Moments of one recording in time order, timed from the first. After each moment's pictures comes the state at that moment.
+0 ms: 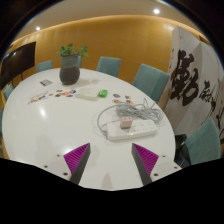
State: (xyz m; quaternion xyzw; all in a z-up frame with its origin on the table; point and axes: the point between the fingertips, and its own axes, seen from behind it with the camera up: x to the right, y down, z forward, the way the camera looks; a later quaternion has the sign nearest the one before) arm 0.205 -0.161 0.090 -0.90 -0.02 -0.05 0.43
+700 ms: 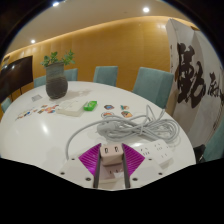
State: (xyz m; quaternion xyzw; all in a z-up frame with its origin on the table) arm 0.267 0.016 0.025 -0.87 0.00 0.00 0.50
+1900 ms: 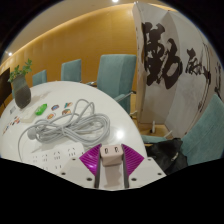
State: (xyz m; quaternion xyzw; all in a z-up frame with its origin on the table) arm 0.491 0.011 0.007 -0.89 0.12 -0.04 0.44
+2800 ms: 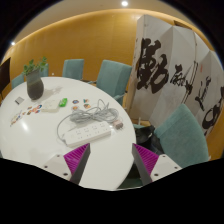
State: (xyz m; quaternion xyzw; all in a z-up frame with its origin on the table) arm 0.367 -0.190 0.163 -0.90 0.12 -0.12 0.41
